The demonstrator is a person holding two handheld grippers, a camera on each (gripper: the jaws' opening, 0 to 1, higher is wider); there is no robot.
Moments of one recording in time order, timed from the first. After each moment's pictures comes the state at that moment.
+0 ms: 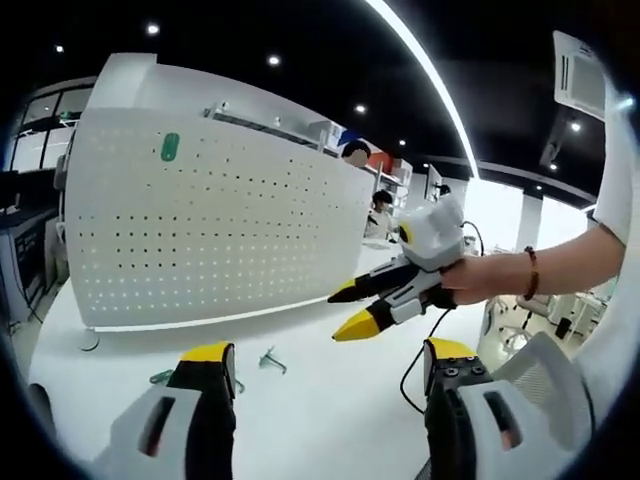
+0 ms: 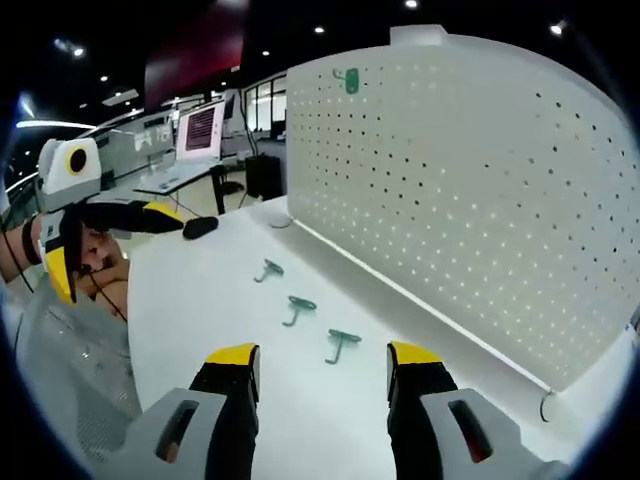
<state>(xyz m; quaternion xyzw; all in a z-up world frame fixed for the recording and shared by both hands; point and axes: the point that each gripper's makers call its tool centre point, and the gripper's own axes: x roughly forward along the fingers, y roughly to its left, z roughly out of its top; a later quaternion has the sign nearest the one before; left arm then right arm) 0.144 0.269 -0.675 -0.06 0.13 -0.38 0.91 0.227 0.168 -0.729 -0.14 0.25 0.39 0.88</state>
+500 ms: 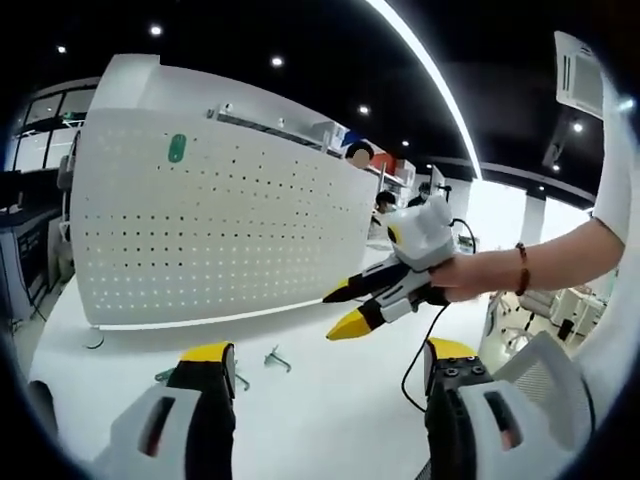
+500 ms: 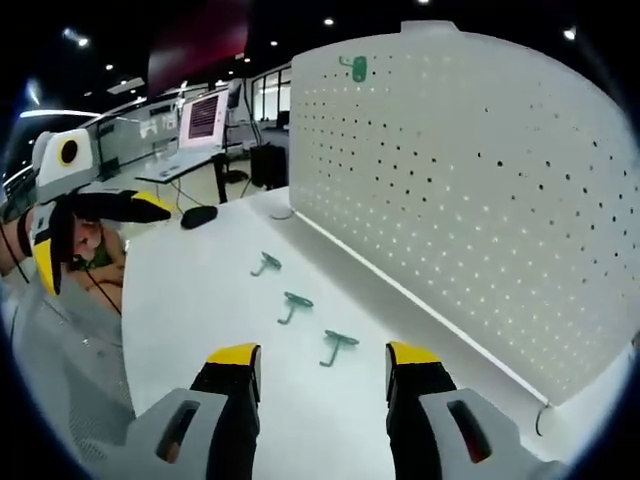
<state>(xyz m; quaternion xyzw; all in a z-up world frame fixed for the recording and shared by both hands) 0.143 0.277 -0.675 -0.06 0.13 -0.38 0.92 0.239 0.176 -0.739 -0.16 0.27 0.40 0.86</state>
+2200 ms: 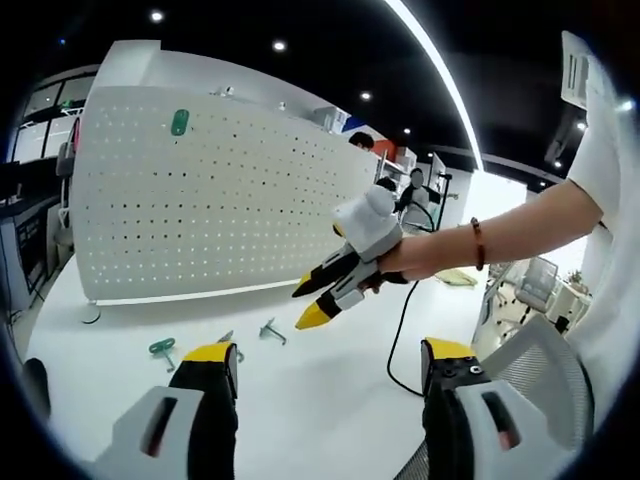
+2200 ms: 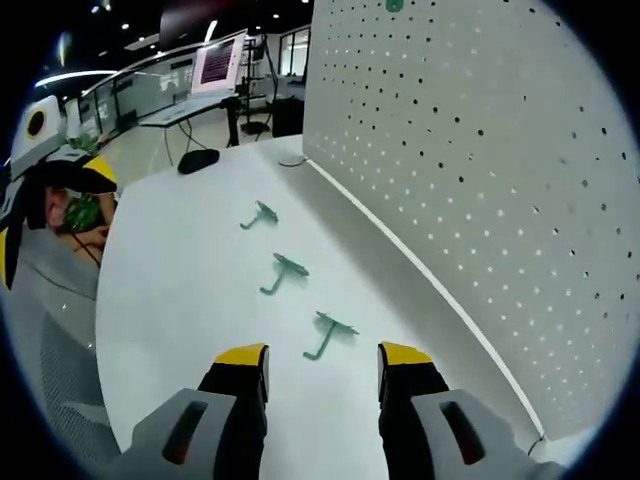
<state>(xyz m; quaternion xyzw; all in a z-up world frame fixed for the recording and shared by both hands) 0.127 0.280 -0.702 -0.06 0.16 -0.38 0.91 0.270 0.187 -0.794 -0.24 0.33 0.43 0.81</state>
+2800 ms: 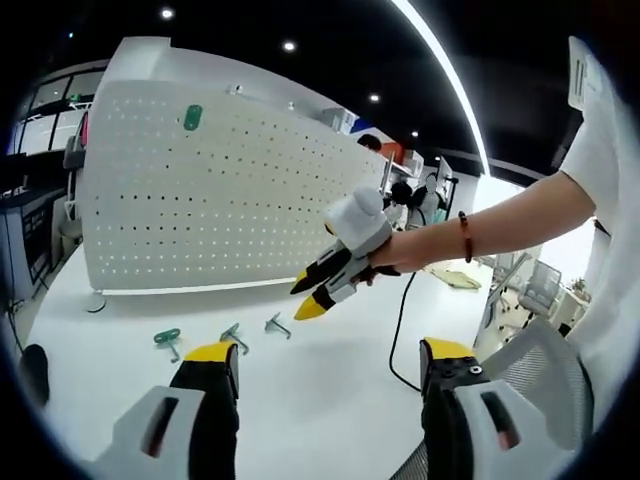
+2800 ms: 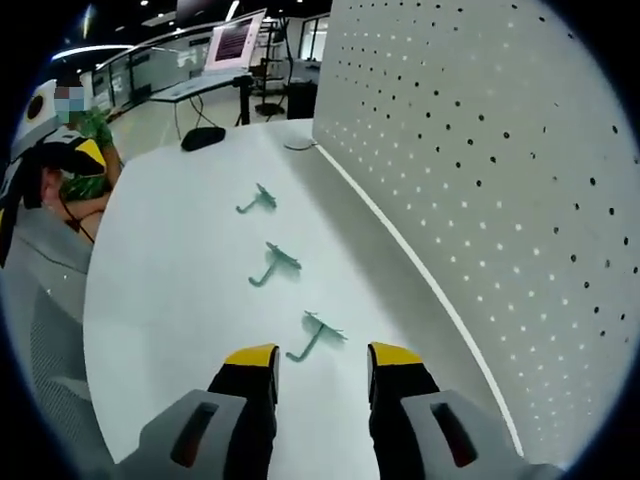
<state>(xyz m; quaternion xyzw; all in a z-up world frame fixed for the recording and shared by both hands) 0.125 0.288 -0.707 -0.07 0.17 -0.37 0.91 0.283 0.190 -0.807 -0.29 0.34 0.44 0.78</state>
